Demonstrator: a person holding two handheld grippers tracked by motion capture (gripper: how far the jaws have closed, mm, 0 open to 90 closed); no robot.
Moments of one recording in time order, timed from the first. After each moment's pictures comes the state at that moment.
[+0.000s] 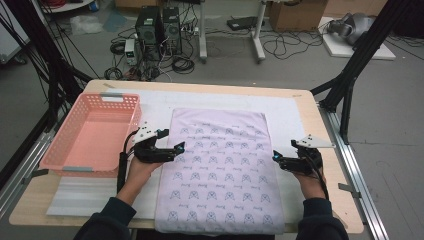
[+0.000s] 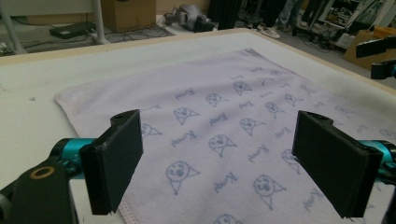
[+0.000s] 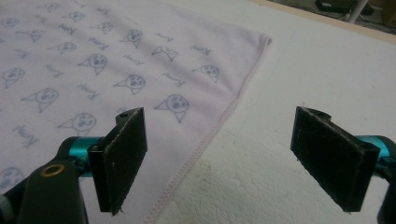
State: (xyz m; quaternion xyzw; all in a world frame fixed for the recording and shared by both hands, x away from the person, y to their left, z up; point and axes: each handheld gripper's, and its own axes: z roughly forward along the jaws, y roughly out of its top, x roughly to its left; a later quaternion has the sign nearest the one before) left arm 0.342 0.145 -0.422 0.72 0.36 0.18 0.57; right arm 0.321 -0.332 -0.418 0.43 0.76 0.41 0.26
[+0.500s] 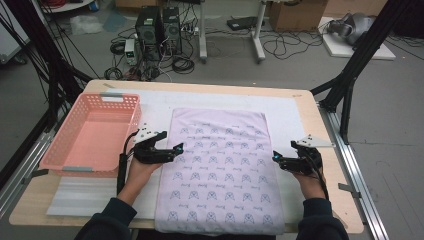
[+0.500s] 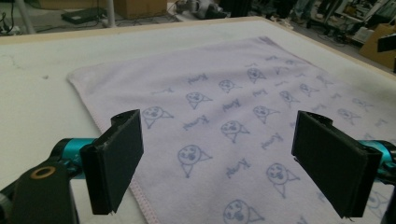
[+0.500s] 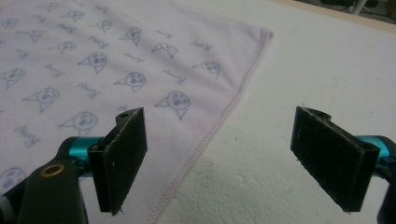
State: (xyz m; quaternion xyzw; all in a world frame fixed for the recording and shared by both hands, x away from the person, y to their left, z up) left arm 0.345 0.148 -0.430 0.72 0.40 0.18 0.55; right arm 0.323 -0.333 -0.420 0.44 0.76 0.41 0.24
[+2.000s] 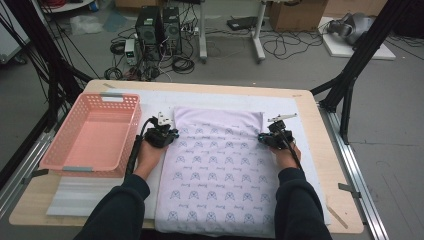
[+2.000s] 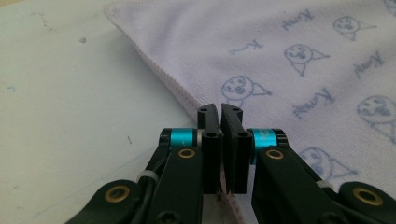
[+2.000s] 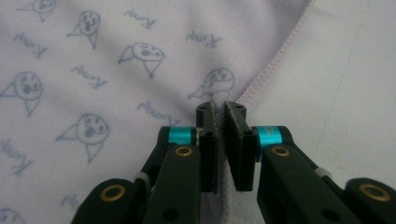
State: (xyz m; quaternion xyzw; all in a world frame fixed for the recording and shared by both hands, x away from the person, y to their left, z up) left arm 0.416 0.133 -0.450 0.78 0.43 0.21 0.40; right arm 0.419 -0.282 -0.438 0.48 0.80 0.32 0.16
